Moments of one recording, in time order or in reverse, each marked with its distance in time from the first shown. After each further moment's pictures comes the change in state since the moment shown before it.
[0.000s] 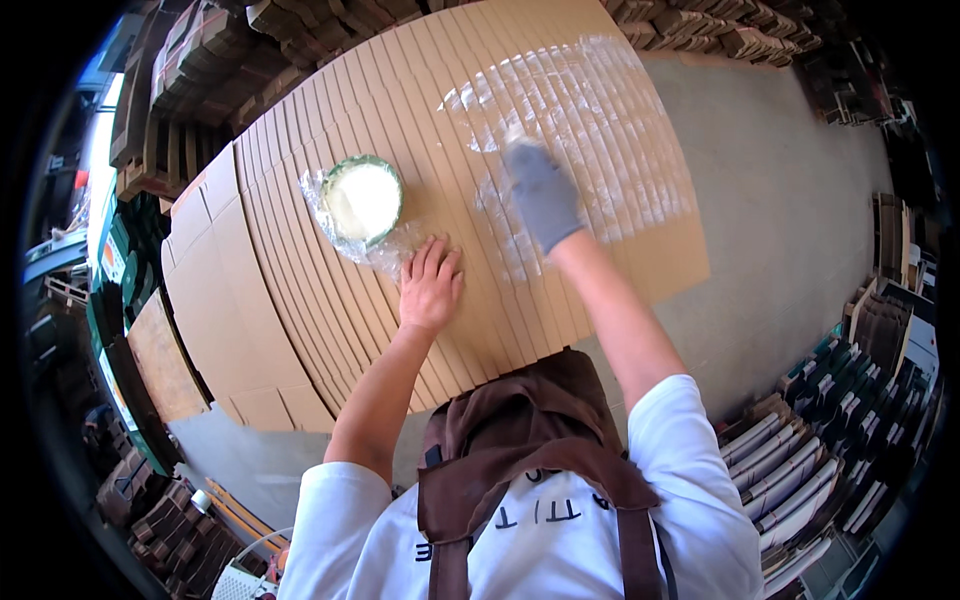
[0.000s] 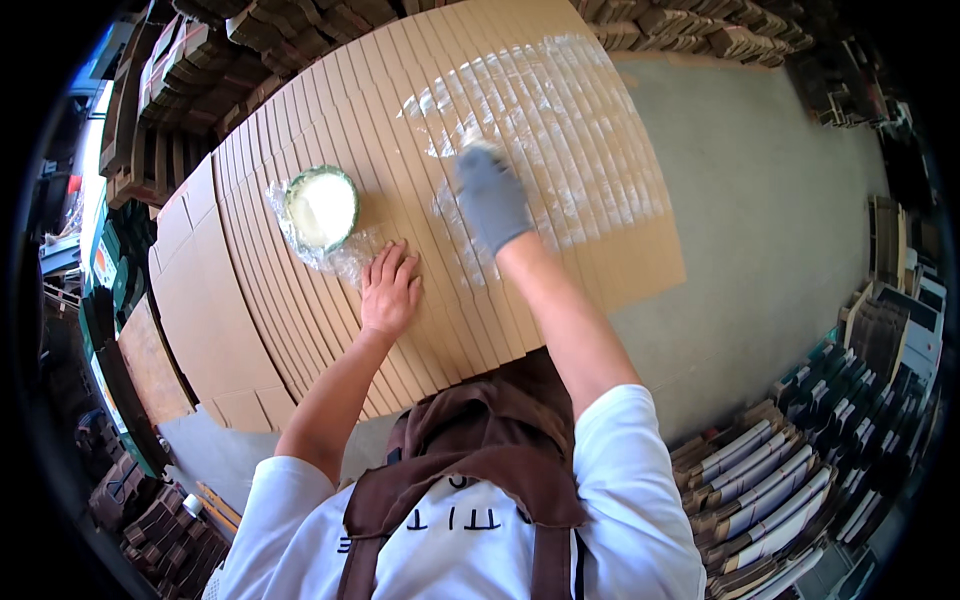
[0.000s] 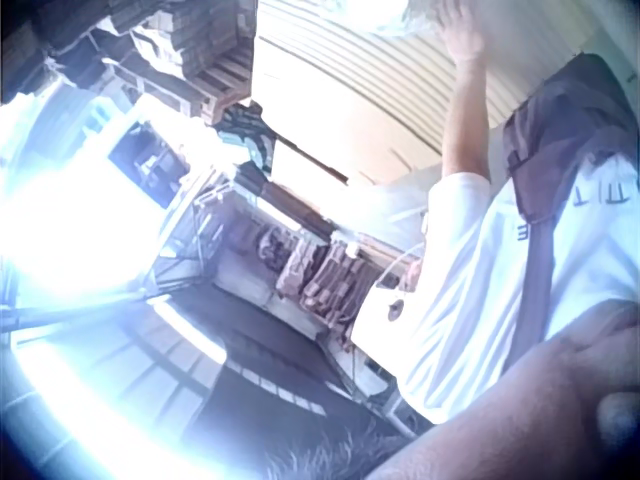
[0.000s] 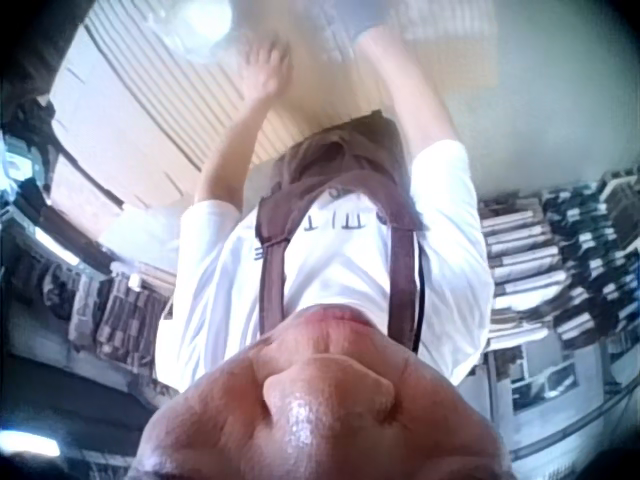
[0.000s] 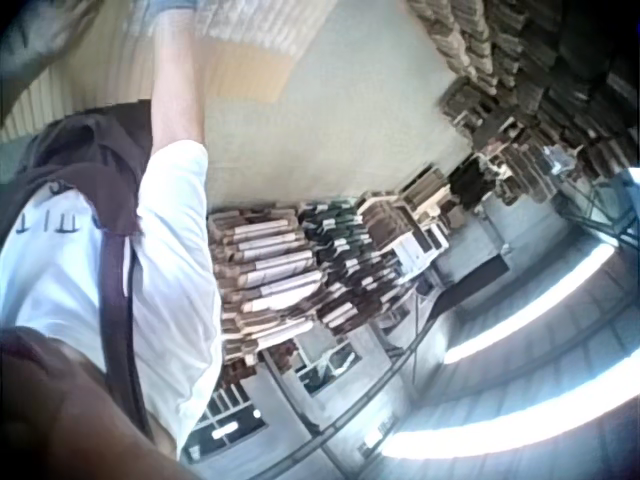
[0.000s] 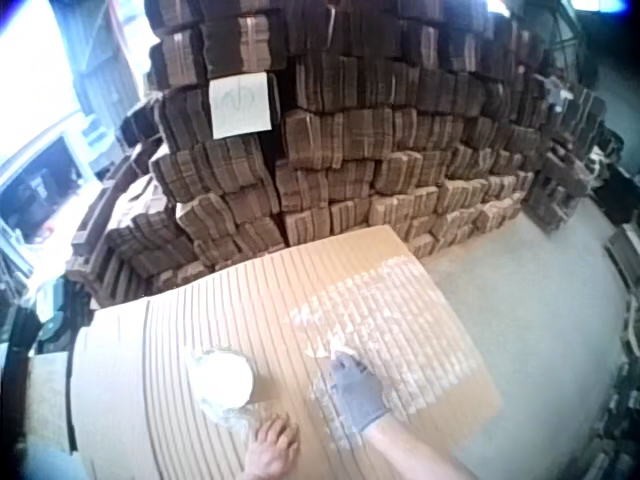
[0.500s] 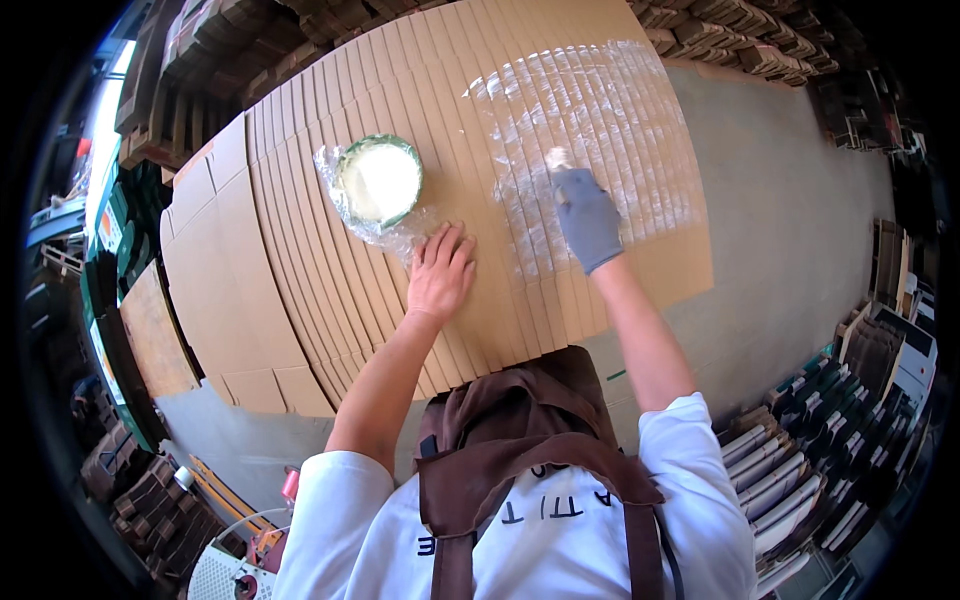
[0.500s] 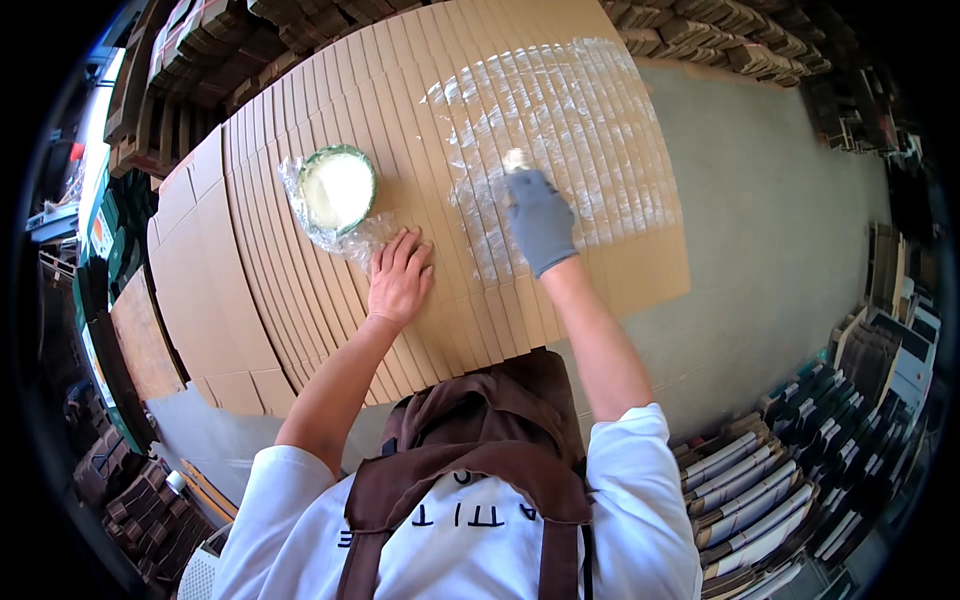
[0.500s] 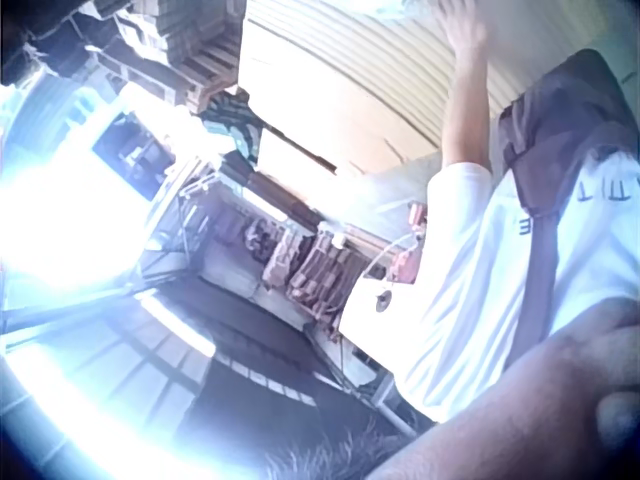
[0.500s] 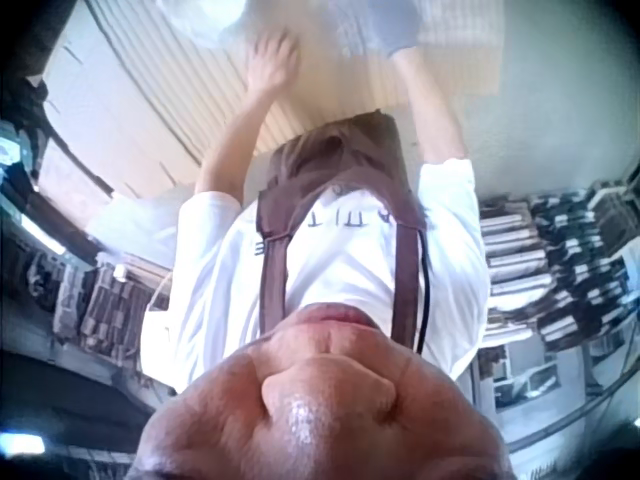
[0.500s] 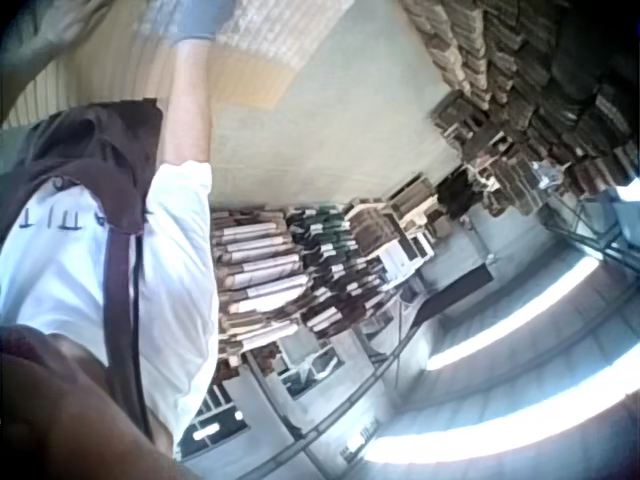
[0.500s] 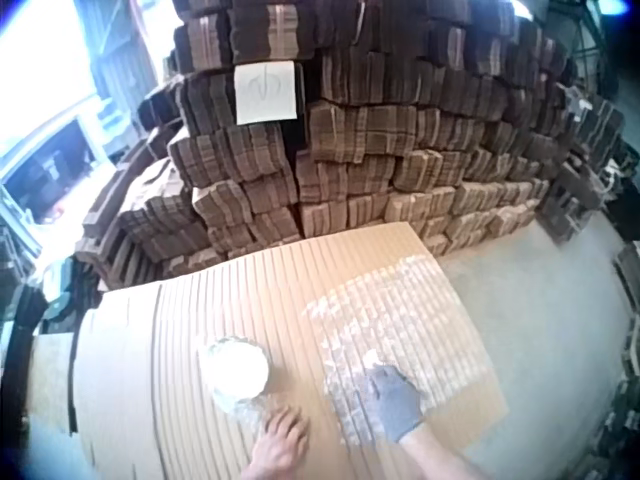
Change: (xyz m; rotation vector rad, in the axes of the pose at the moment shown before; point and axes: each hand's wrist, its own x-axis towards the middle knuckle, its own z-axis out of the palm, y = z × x) left_hand -0.003 0.003 -0.002 -0.040 0.006 0.008; right_hand -0.037 0.006 -0.040 -0.028 -0.251 0.262
